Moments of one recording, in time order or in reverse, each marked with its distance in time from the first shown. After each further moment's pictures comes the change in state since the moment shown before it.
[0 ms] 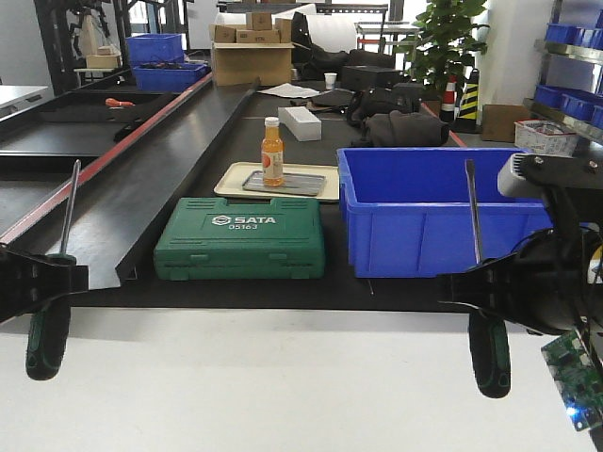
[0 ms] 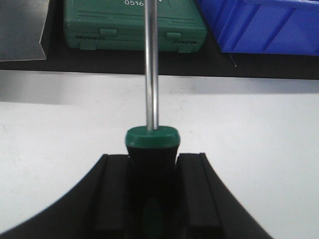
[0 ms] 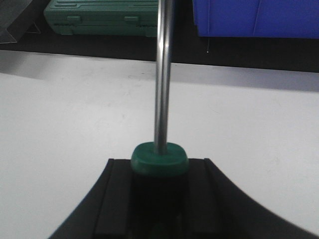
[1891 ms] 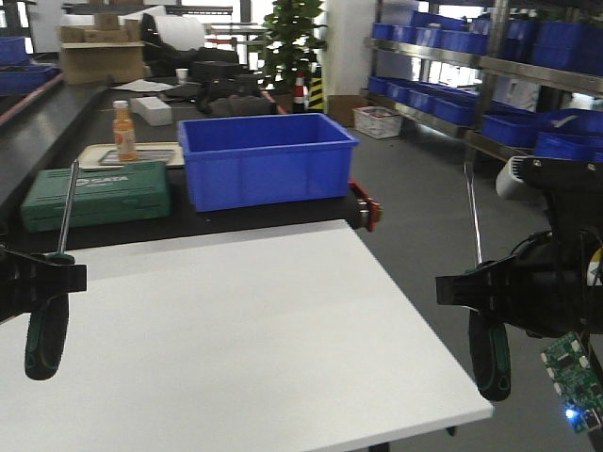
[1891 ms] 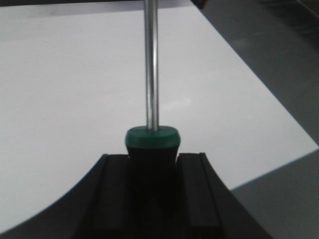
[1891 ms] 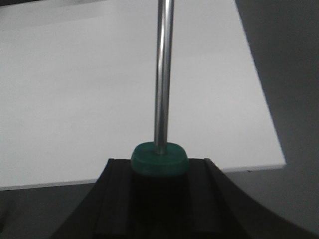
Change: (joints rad) left arm 0.000 0.000 0.000 0.001 0.000 0.000; right arm 0.001 0.000 0.003 0.000 0.004 0.000
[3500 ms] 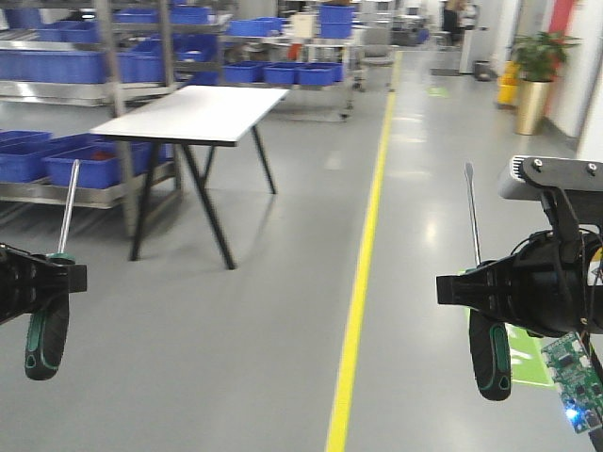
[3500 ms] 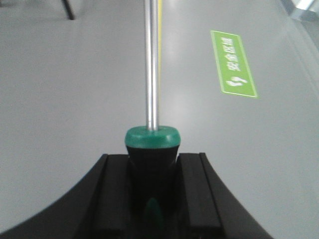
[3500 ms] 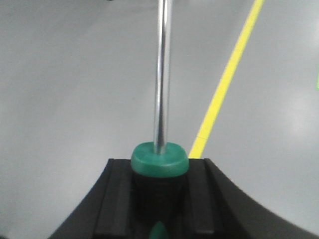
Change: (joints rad) left arm 0.000 0.000 0.000 0.000 0.000 0.000; right arm 0.000 0.000 0.000 0.000 0.000 0.000
